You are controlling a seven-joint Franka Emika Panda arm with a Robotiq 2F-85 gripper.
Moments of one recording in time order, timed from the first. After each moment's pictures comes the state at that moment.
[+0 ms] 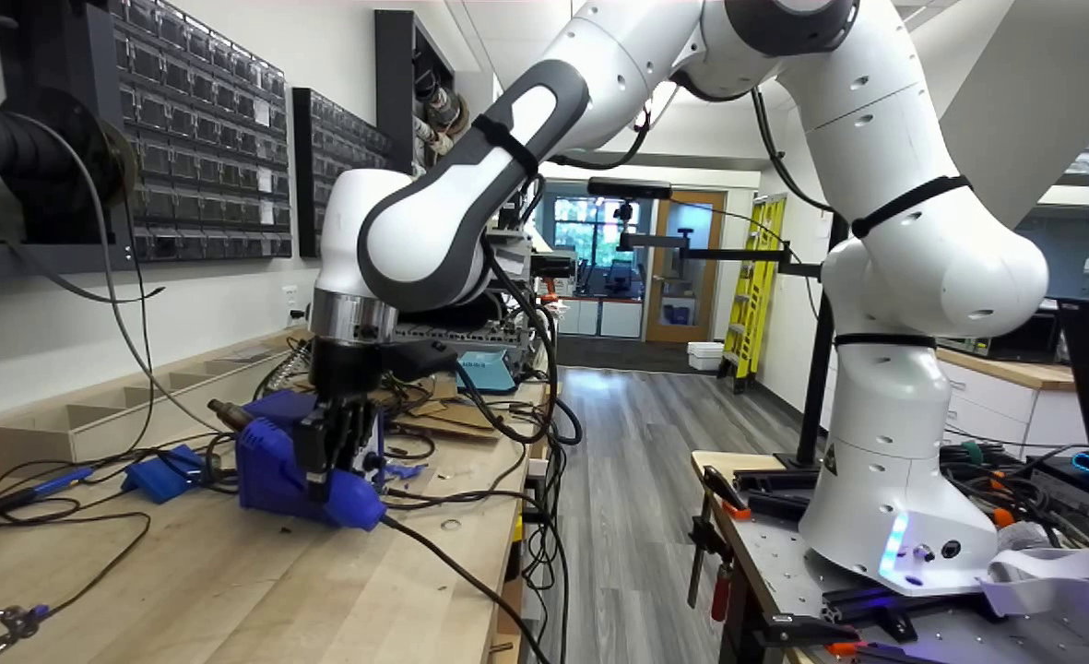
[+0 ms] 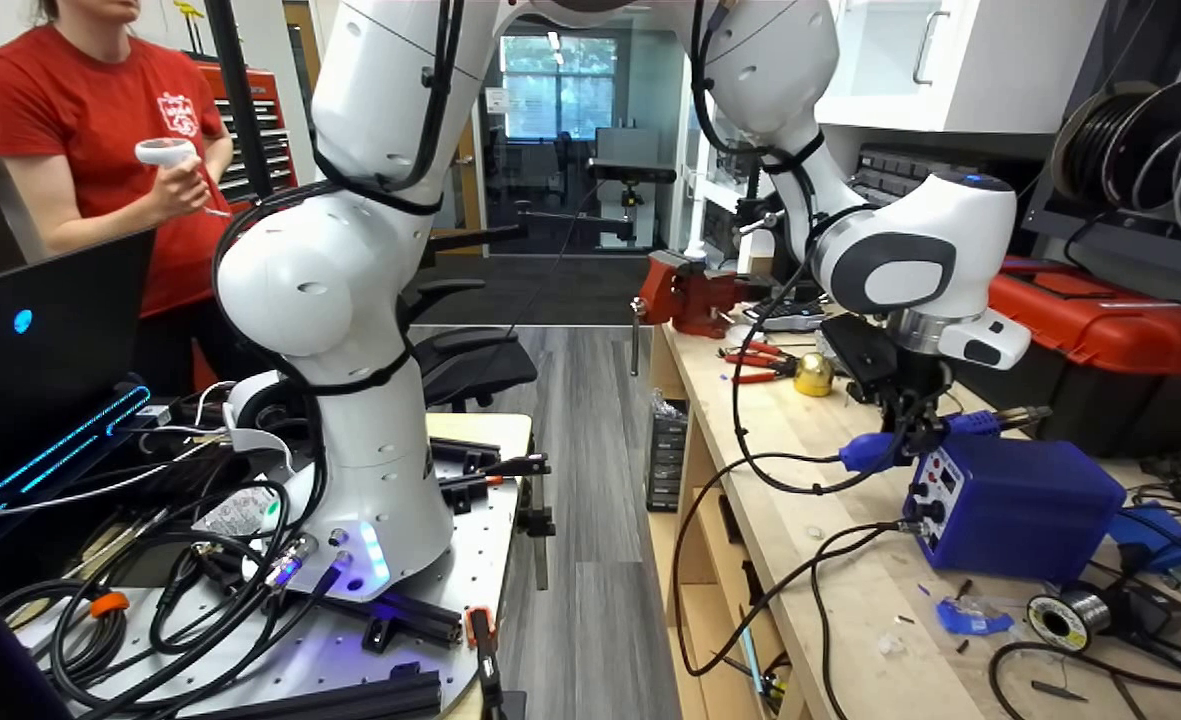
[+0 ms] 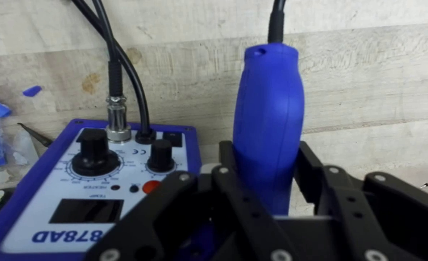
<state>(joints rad) 0.03 0.46 0.08 -2.00 0.13 2.62 0.04</state>
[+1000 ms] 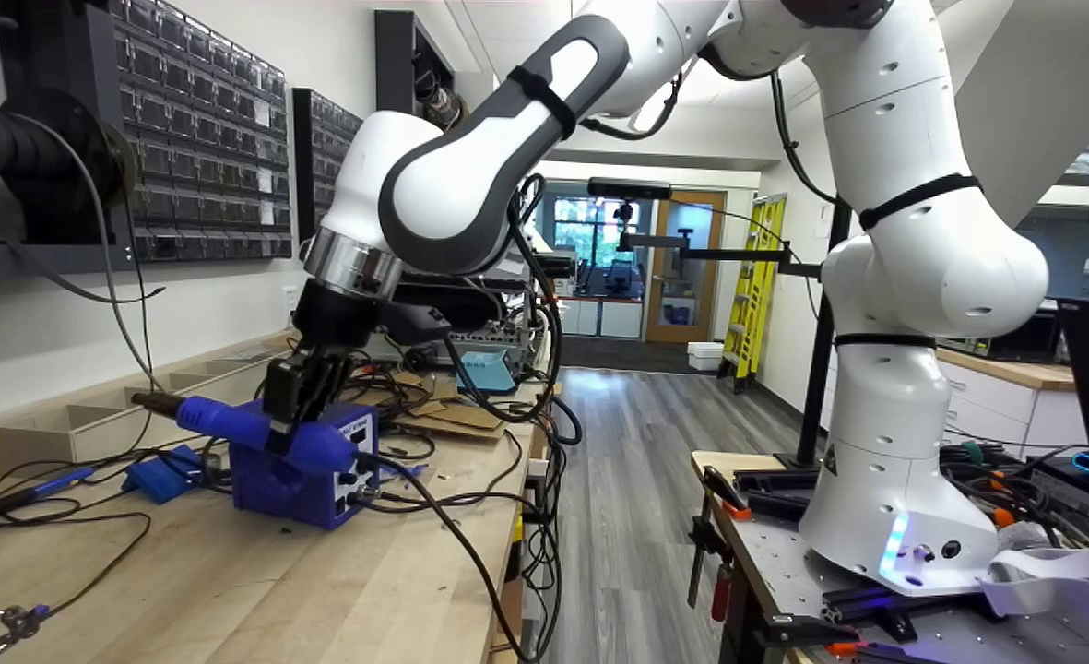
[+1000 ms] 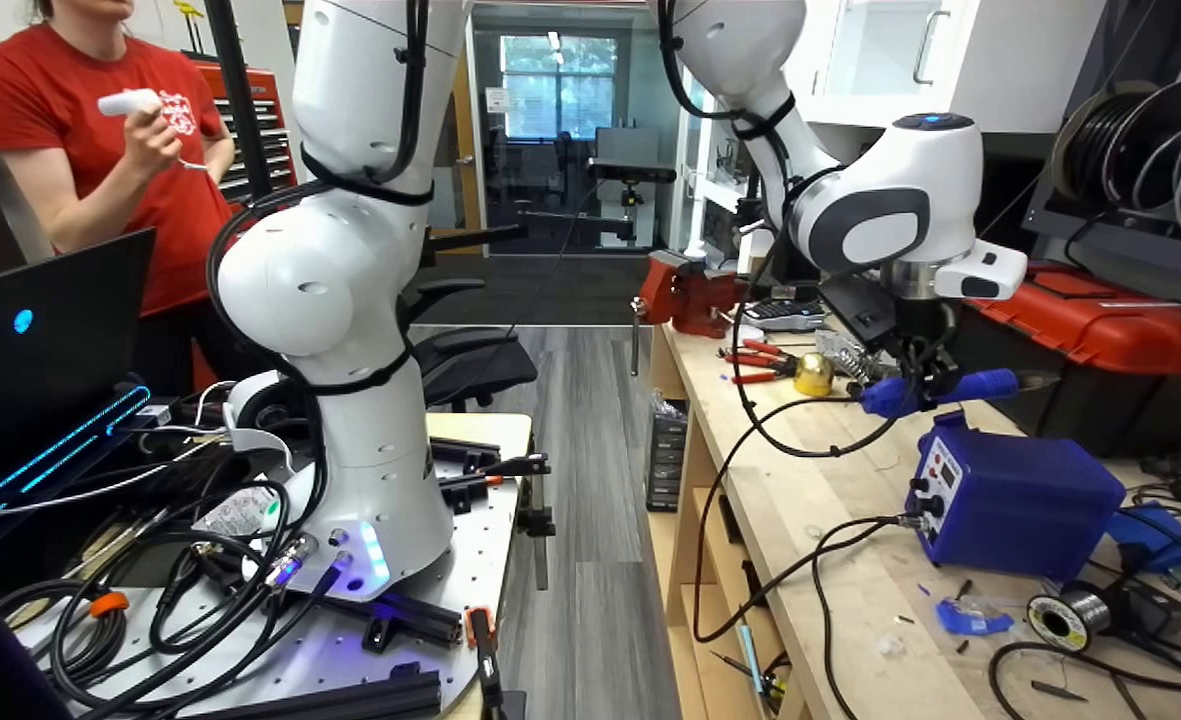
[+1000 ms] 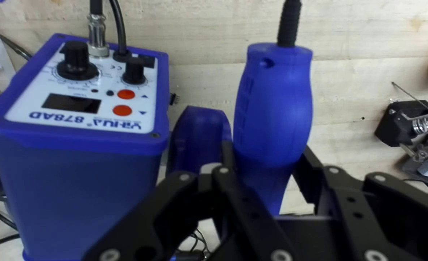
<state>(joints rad) 0.03 0.34 0.12 -2.08 0.13 2.80 0.01</state>
